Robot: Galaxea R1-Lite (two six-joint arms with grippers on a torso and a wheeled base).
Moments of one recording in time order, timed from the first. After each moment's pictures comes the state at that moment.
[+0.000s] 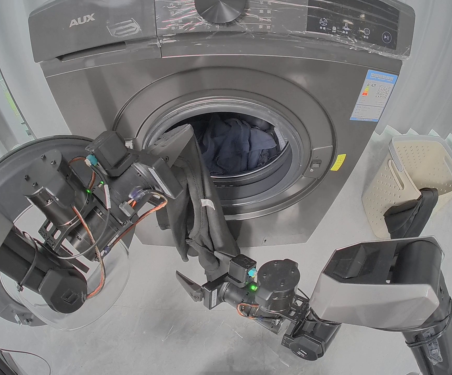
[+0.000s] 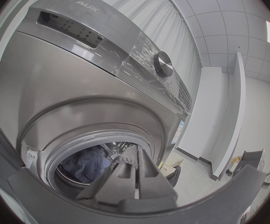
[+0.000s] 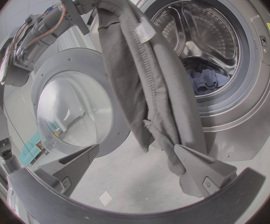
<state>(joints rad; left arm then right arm) -0.53 1.83 -0.67 -1.55 -0.15 -0.21 0.87 2.47 -0.89 -1.54 -0.06 0.18</state>
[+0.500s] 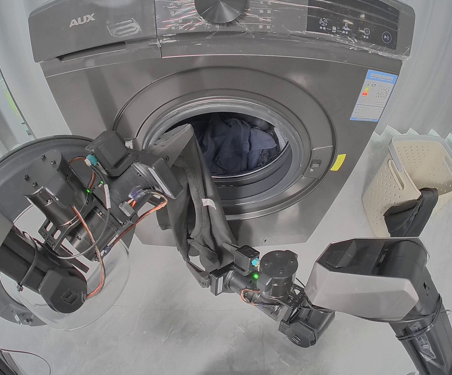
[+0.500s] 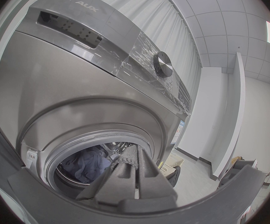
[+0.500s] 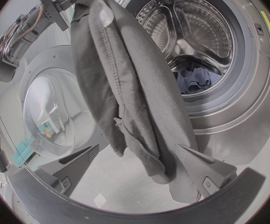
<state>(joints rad) -0.53 1.83 -0.67 -1.55 -0.15 -0.21 0.79 2.56 -1.00 -1.52 -0.04 0.16</state>
